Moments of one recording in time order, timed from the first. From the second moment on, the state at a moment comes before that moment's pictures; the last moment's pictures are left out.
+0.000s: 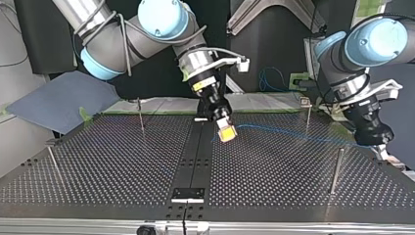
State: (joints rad) left arm 0.11 -1.42 -1.92 -2.58 -1.90 -2.03; right arm 2.46 -1.16 1.25 -0.34 1.59 1.53
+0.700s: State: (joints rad) left arm 0.24 -1.53 -1.84 -2.55 -1.73 -2.14; right arm 2.45 -1.07 1.10 -0.28 1.59 1.52
